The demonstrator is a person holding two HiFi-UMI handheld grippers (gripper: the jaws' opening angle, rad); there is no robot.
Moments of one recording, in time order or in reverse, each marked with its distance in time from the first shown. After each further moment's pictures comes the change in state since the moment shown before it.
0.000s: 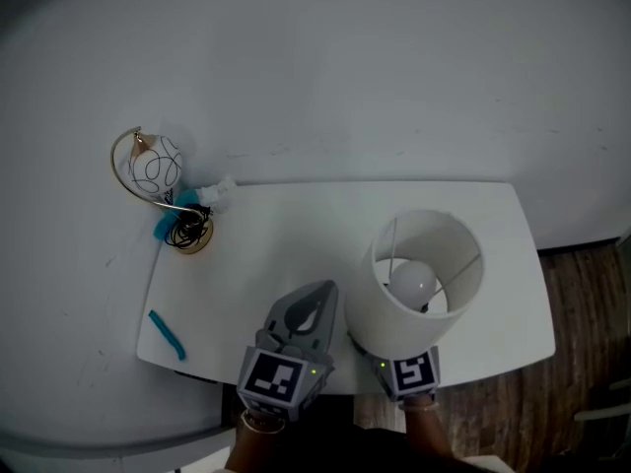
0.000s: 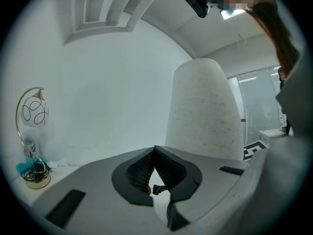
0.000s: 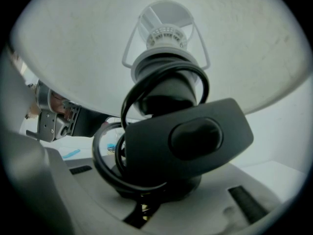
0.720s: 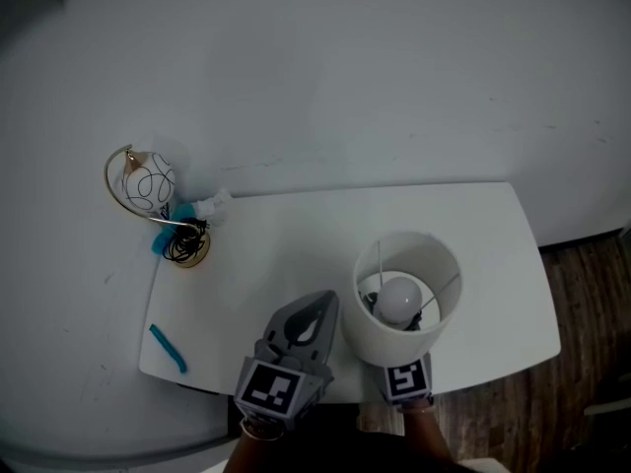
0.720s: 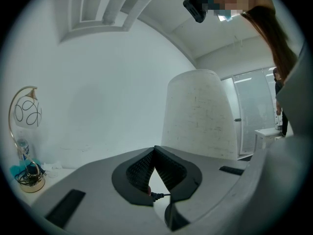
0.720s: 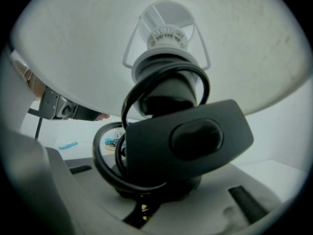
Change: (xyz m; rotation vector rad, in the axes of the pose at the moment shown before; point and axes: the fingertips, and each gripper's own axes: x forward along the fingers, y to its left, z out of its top) left arm 0.012 -0.010 0.003 0.013 -0.005 -0.046; right arm 0.009 -0.005 -0.024 0.018 0.023 -0.015
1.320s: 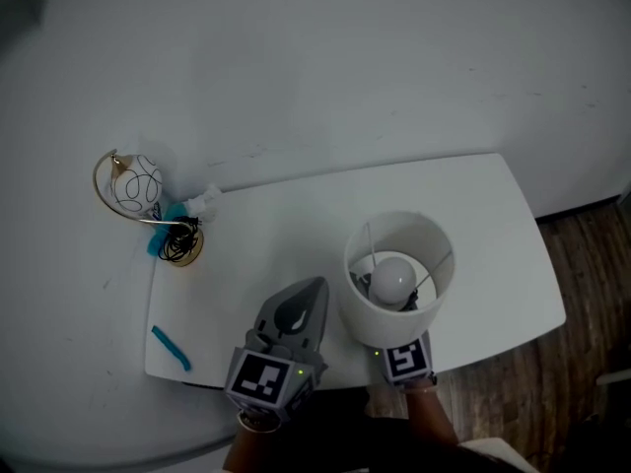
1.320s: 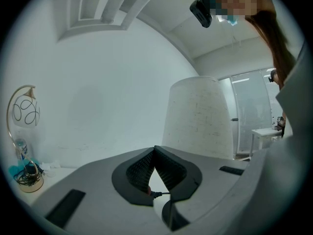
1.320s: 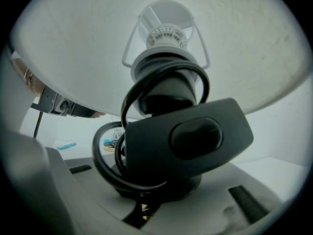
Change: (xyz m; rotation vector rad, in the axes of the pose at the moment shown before) left arm -0.006 -0.006 -0.005 0.004 0.016 -0.029; right arm 0.002 -0.003 0.003 -0.023 -0.109 -0.018
